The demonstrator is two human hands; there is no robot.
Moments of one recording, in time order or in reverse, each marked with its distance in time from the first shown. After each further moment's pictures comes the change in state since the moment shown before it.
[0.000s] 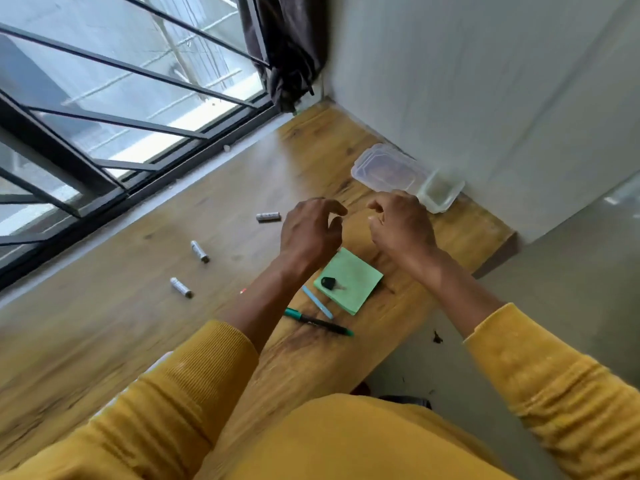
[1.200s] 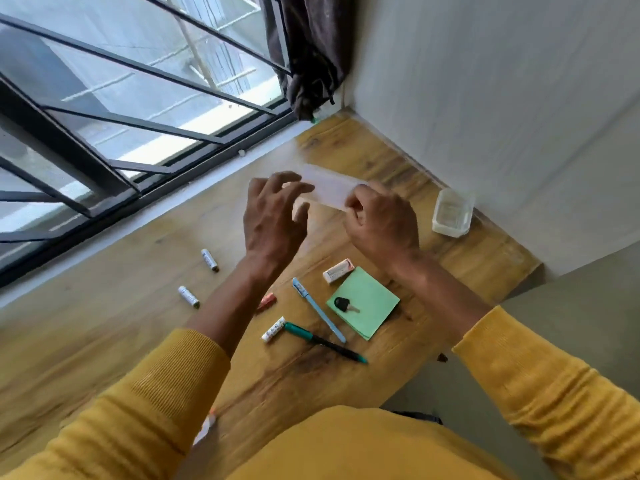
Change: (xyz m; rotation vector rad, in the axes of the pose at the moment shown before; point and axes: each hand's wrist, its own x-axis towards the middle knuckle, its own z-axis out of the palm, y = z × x) left_hand 0.028 -0.067 -0.041 0.203 0.310 0.074; right_hand 0.033 -0.053 0.013 0.070 0.182 -0.272
